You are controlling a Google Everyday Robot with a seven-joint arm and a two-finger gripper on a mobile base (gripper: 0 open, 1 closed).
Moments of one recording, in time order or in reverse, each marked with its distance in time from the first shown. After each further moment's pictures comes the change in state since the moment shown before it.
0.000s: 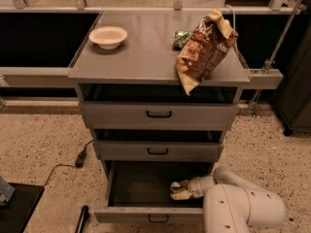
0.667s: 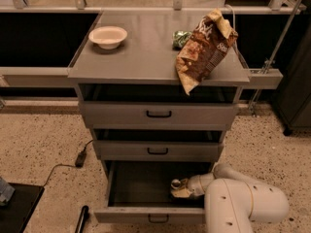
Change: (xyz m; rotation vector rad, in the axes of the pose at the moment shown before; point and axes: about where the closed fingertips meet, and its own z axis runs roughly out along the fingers) arm -0.014 0.011 -0.006 -0.022 0.026 -0.037
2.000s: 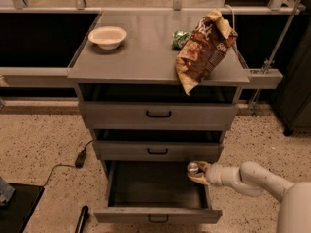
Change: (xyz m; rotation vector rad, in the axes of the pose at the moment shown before) arm -0.098 0.031 -0.141 0.375 -0.095 -0.391
